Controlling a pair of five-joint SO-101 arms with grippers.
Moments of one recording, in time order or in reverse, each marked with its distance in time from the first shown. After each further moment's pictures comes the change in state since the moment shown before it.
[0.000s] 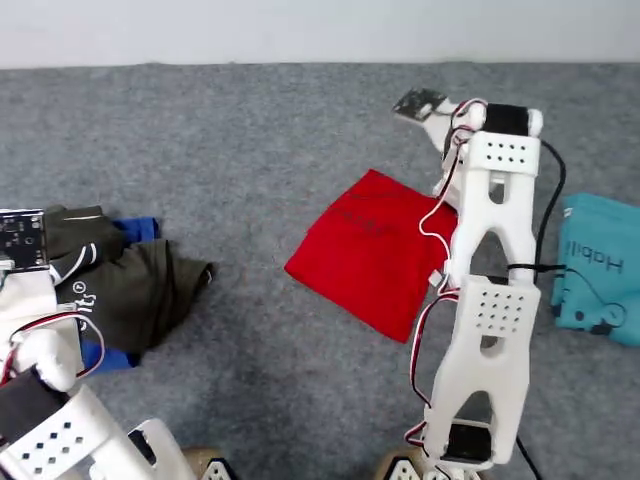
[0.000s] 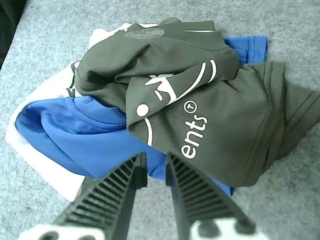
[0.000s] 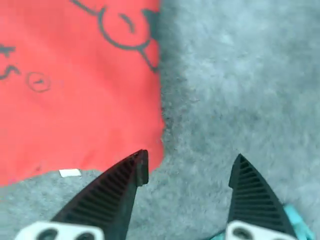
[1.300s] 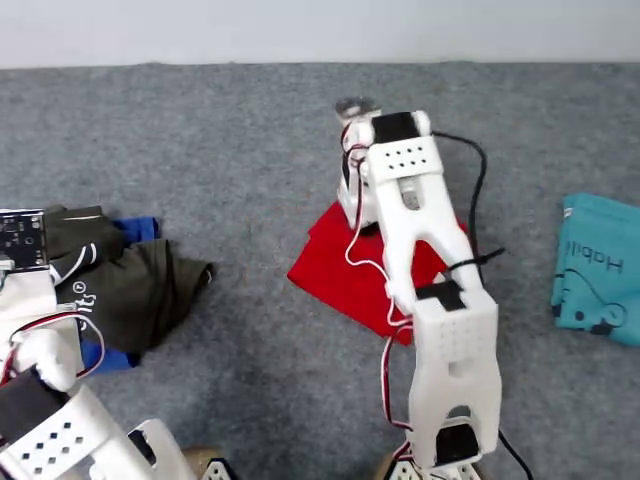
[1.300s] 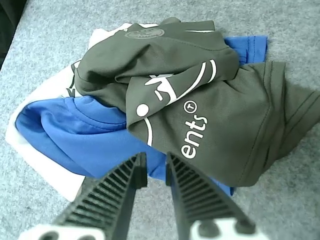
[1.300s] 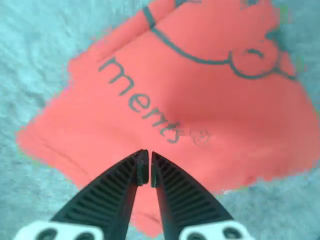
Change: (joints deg) left arm 0.0 0.0 0.0 0.0 0.0; right arm -19.7 -15.0 22.3 -0.1 -45.8
